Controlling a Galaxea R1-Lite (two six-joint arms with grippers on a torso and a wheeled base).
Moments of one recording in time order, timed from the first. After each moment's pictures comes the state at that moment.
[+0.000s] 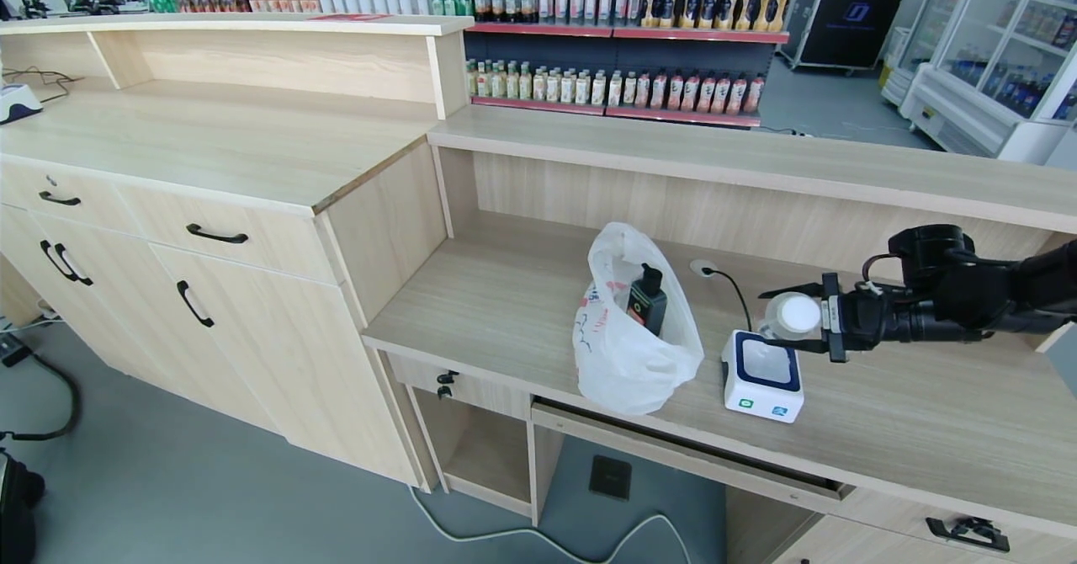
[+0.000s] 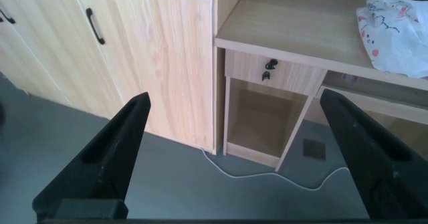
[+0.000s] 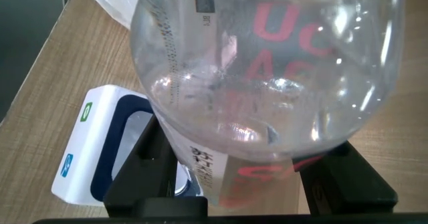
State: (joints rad) left arm 0.00 0.00 0.00 0.00 0.01 0.01; right arm -0.17 2.17 -1.34 -0.07 0.98 -1.76
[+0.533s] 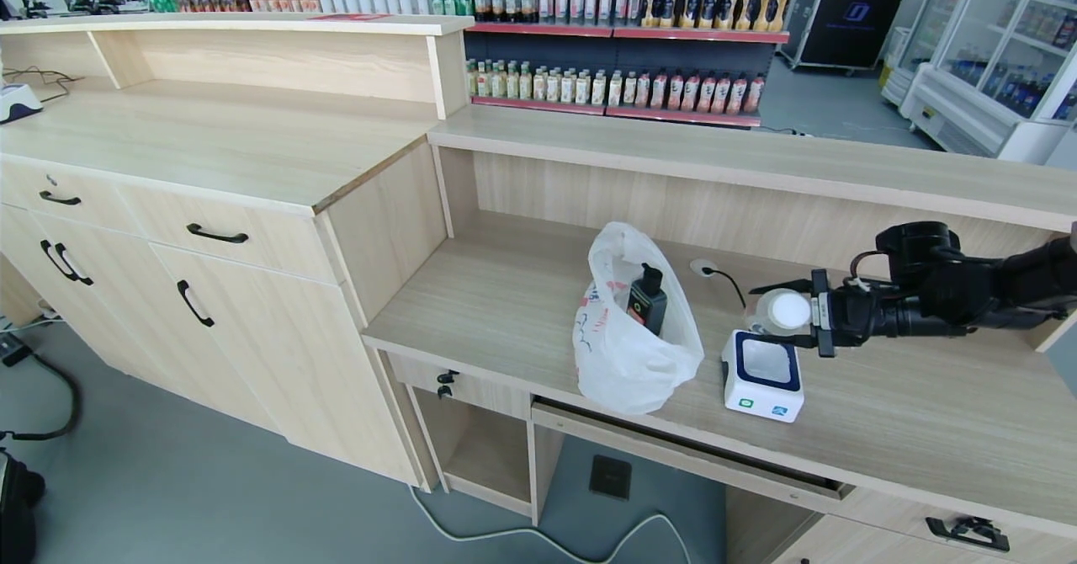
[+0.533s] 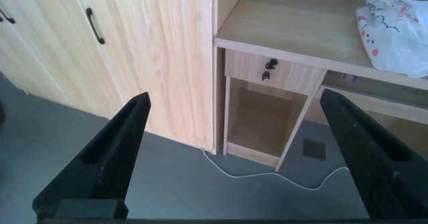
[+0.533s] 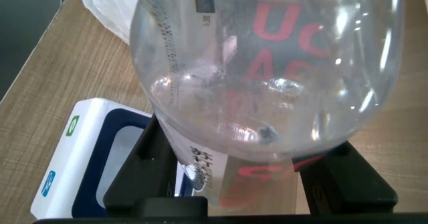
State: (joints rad) left arm 0.00 0.00 0.00 0.00 0.01 0.01; right arm -0.15 2.20 -1.38 -0.07 0.99 -1.76
